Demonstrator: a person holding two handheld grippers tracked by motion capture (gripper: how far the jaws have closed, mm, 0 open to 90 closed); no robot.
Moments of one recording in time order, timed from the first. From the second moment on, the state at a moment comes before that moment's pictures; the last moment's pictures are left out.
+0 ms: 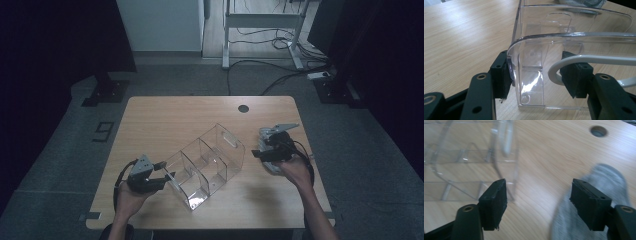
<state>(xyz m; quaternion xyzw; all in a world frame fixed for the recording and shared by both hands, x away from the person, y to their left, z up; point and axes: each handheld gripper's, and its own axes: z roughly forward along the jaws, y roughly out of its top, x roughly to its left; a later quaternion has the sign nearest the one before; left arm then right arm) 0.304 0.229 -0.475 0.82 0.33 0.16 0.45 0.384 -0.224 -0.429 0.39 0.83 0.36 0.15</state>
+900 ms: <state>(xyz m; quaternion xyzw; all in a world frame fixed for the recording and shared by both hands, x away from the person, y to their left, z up) 0.292 0.230 -0.475 0.81 0.34 0.16 0.45 0.424 -0.274 -0.502 0.50 0.80 0.31 0.15</state>
